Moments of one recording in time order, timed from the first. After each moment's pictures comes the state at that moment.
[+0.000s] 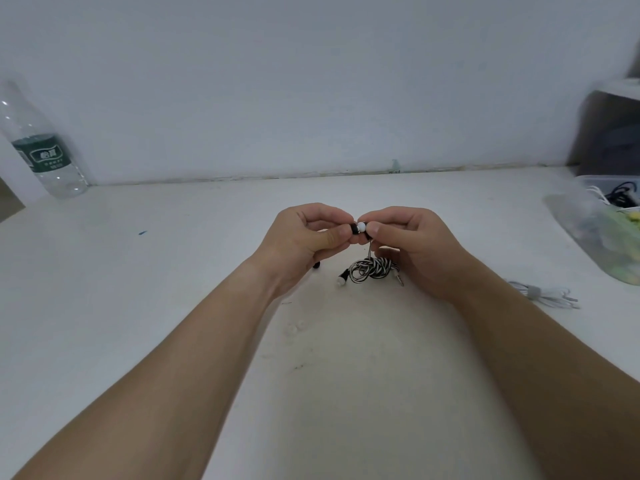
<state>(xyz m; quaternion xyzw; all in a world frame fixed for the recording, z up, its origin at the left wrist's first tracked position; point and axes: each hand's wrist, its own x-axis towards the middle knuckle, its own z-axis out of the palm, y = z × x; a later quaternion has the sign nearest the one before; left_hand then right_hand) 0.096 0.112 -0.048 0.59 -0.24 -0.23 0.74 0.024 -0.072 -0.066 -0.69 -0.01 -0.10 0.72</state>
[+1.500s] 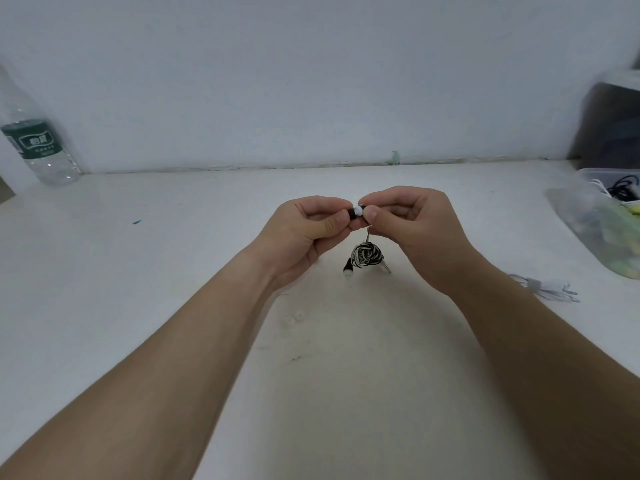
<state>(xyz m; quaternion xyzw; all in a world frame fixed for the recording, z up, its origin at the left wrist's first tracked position) 0.092 0.110 -0.047 0.52 -0.20 -0.28 0.78 0.016 -0.056 -0.052 -0.72 -0.02 -0.21 0.66</state>
